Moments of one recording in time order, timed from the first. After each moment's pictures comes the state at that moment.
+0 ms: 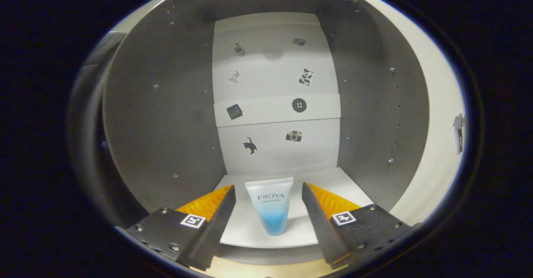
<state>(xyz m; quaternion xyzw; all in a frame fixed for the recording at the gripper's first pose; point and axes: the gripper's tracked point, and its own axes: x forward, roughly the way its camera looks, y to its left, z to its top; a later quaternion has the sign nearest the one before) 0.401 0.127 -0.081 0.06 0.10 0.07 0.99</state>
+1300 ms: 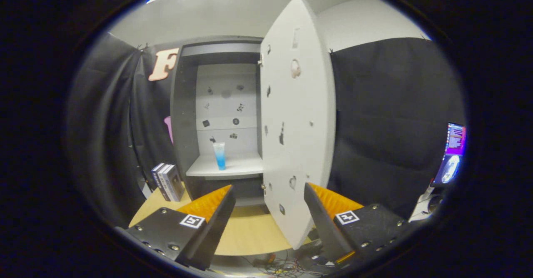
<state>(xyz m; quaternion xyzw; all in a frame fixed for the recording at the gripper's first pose) -0.008 -0.069 -0.023 0.04 0.07 -0.10 0.99</state>
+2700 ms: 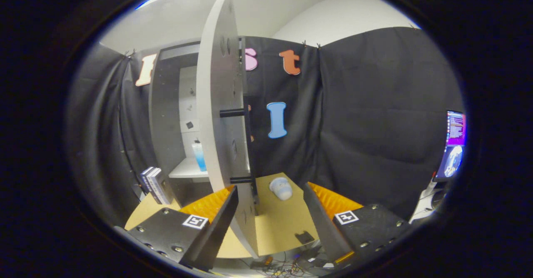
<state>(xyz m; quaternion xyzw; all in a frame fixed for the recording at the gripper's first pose) 0.019 -0.110 -0.040 0.06 0.07 -0.08 0.99</state>
